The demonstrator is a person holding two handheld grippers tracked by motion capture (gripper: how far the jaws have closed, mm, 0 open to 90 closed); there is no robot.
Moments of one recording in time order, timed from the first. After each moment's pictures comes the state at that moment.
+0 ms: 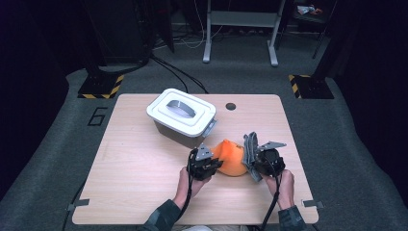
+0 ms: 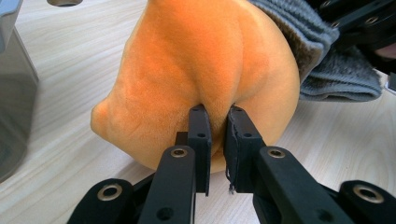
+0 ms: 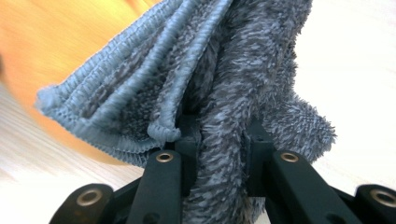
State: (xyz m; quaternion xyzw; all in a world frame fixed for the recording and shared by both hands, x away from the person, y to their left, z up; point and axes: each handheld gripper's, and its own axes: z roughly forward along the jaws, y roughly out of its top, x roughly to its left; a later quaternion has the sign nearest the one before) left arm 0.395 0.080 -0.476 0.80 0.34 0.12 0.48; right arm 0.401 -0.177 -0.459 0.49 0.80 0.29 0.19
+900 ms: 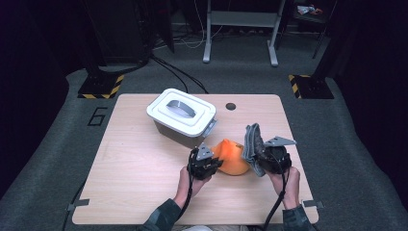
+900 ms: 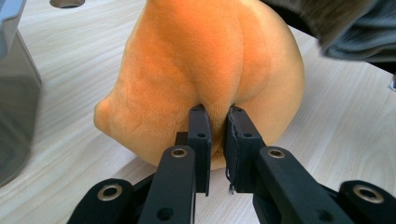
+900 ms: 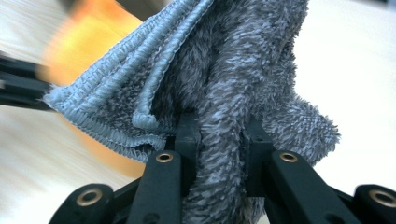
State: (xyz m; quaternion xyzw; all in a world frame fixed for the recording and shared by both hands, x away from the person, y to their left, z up) left arm 0.397 0.078 -0.475 0.81 0.33 0.12 0.47; right arm 0.386 -0.179 -0.415 0.47 0.78 0.35 0.22
